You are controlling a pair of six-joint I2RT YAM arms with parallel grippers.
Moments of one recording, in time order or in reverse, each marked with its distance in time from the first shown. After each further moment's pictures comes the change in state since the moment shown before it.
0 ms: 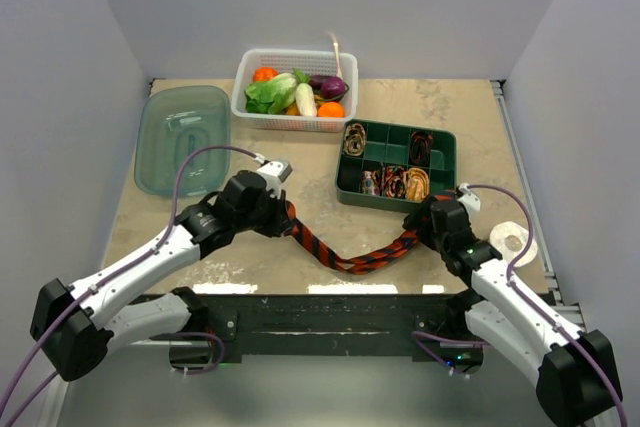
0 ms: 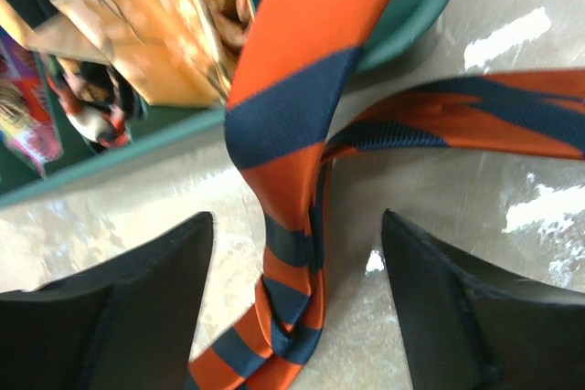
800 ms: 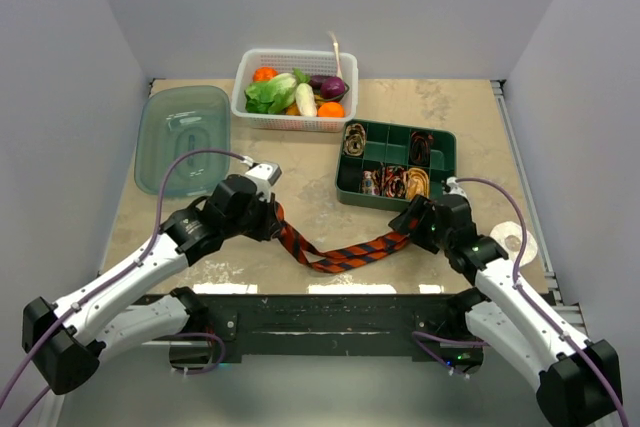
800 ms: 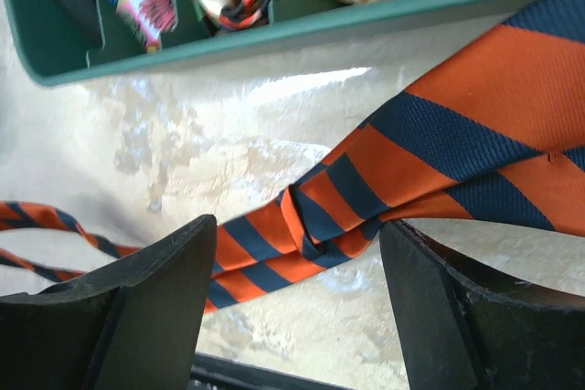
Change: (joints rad) left arm -0.001 -0.113 0.000 -0.124 -0.066 0.007; right arm 0.000 -0.026 0.077 -0.095 -0.293 -0.049
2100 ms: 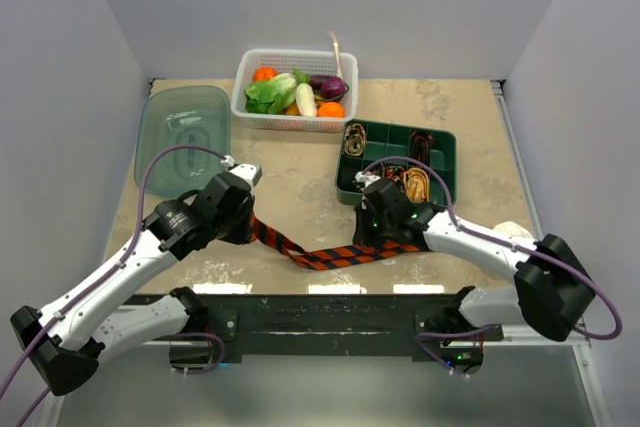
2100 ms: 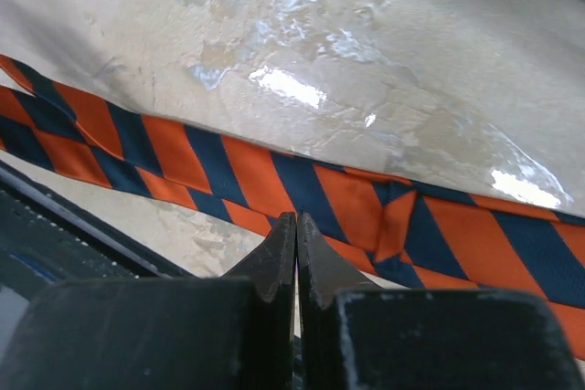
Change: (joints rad) left arm -0.001 -0.002 0.189 -0.433 -0.198 -0.036; right arm 0.359 0.513 0.282 0.037 -0.101 -0.303
